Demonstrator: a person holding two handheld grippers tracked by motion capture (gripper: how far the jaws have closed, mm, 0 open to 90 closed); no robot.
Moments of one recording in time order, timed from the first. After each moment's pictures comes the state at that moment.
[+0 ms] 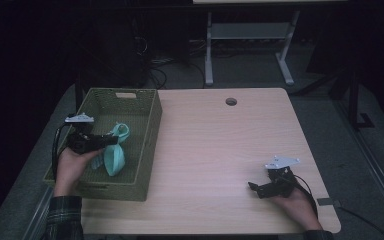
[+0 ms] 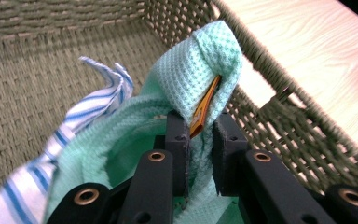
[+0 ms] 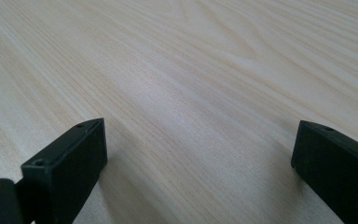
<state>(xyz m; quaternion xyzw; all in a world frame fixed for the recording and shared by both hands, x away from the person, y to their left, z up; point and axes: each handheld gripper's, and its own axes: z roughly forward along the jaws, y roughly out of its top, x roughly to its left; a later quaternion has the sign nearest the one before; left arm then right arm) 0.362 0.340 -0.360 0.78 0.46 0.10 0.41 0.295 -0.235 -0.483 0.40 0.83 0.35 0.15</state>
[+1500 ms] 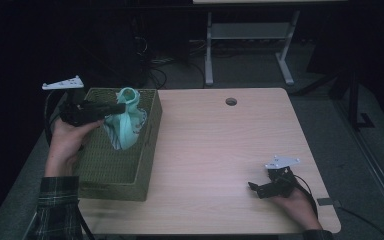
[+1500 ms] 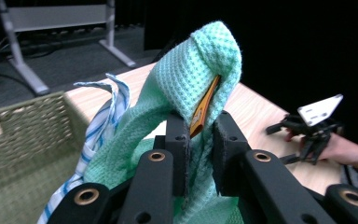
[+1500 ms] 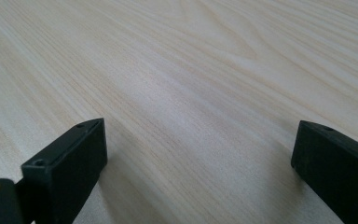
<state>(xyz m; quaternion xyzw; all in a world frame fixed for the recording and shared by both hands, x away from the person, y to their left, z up) 0.362 0.304 -0.251 0.76 0.34 0.09 0.54 0.295 -0.235 -0.483 0.40 0.83 0.35 0.14</state>
